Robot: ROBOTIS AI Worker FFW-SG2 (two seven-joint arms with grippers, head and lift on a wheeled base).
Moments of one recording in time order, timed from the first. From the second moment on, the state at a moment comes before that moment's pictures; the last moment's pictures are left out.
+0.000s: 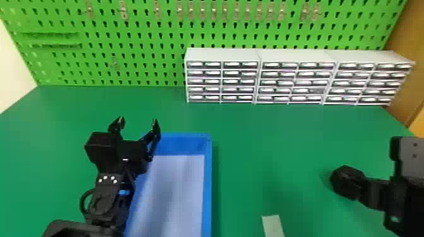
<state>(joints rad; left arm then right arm) 0.18 0.03 -0.08 -1.92 -0.09 0.02 0.07 0.09 -0.14 -0.25 -2.18 -0.28 1.20 -0.13</state>
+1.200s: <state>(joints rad) 0.18 0.03 -0.08 -1.92 -0.09 0.02 0.07 0.08 -0.15 -0.28 -2.18 -0.30 1.24 -0.13</state>
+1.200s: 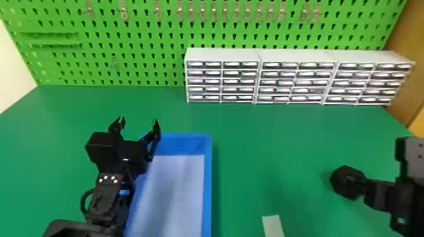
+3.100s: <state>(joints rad) 0.17 0.03 -0.08 -1.91 -0.09 0.01 0.07 -0.14 -0.28 -0.24 -1.86 -0.15 1.21 0.11</state>
